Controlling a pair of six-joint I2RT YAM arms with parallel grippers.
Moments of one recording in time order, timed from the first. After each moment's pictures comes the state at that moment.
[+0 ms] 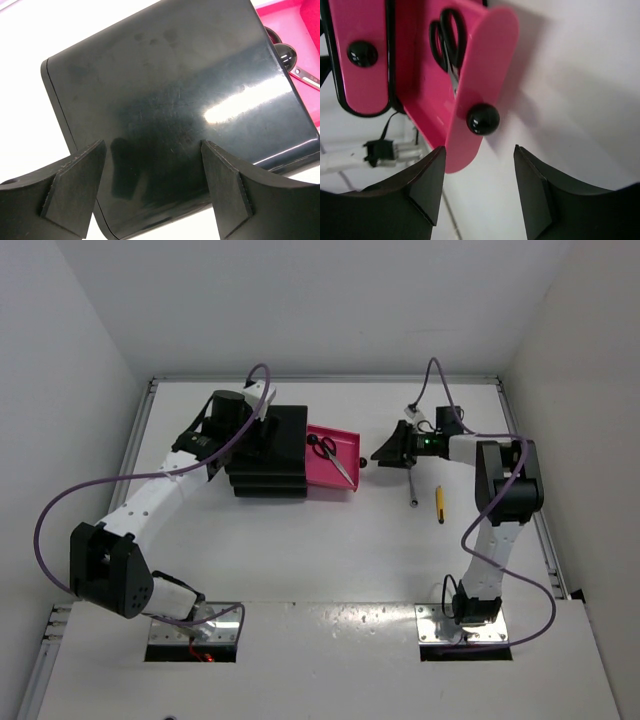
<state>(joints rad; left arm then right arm) -0.34 1.39 1.17 -0.36 -0.05 0.13 -0.01 2.02 1.17 -0.01 -1.05 0.35</state>
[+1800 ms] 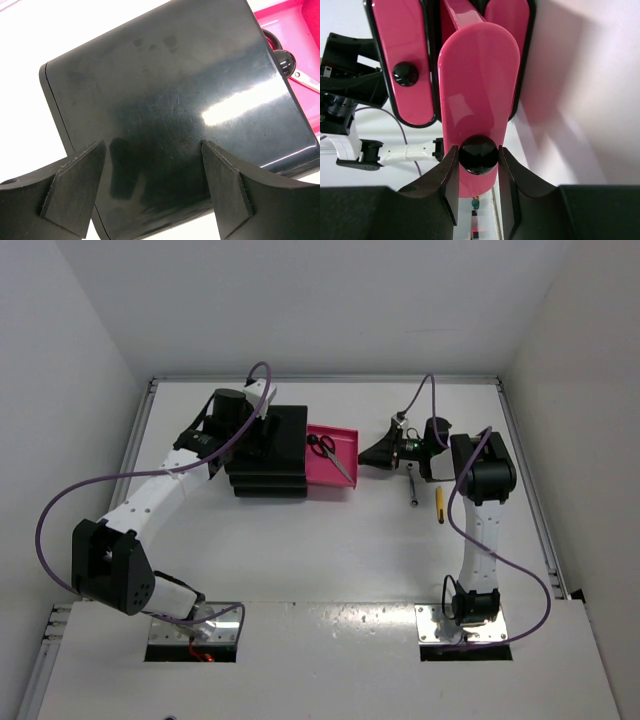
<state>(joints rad) -0.34 1.41 1.18 -0.36 -0.04 0.12 0.04 2.33 1.10 0.94 -1.29 1.18</state>
